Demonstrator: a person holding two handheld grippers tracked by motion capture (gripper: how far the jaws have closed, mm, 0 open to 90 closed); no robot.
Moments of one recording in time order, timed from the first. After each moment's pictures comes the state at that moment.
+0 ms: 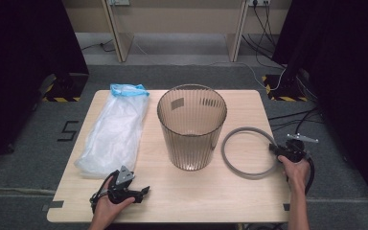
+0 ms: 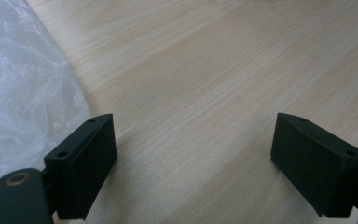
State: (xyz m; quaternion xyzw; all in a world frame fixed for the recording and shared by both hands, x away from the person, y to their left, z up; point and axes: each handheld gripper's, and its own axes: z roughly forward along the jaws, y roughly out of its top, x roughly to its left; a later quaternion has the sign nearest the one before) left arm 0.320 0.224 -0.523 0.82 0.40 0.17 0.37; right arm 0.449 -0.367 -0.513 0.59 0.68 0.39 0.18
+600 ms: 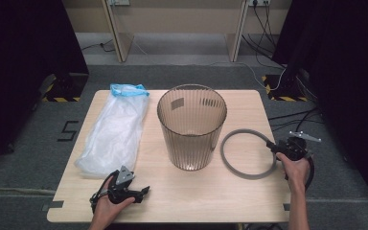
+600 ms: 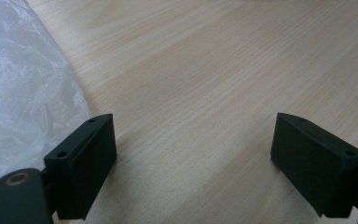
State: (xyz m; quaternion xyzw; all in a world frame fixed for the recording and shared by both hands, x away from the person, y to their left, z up) left arm 0.320 0.224 -0.523 0.82 0.40 0.17 0.37; right arm 0.442 -0.356 -0.490 0.61 0.66 0.40 0.21
